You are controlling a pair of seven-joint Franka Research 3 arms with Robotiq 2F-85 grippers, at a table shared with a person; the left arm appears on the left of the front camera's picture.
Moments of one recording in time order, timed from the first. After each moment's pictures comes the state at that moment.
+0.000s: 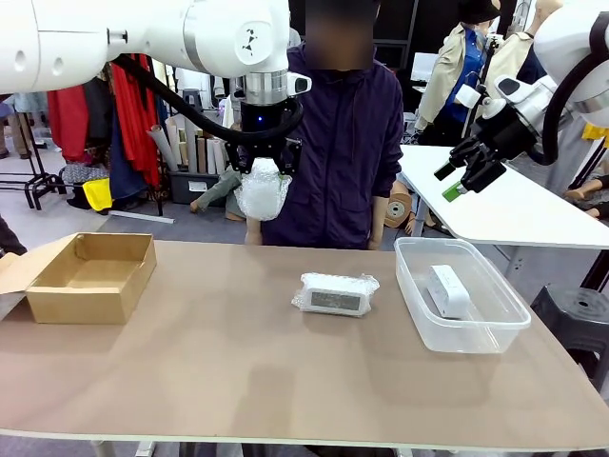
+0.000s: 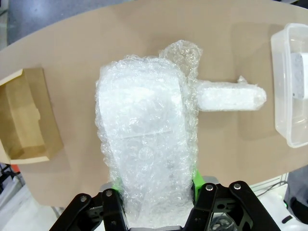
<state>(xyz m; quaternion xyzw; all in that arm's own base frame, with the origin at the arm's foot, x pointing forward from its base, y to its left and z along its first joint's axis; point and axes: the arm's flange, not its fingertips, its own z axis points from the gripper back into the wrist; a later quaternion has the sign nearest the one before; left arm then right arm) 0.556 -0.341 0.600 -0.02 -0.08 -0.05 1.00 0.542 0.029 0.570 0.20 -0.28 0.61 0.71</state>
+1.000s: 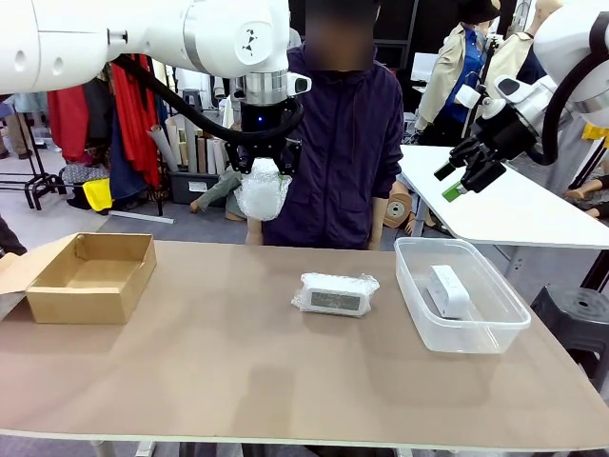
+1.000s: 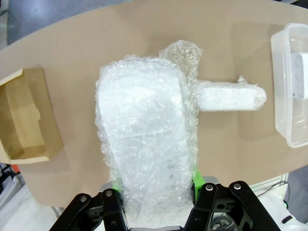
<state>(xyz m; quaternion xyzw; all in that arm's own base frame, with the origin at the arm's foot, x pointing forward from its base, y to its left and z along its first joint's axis) 0.556 -0.341 0.600 -0.02 -0.08 -0.05 1.00 0.542 0.029 0.570 0.20 -0.28 0.61 0.71</state>
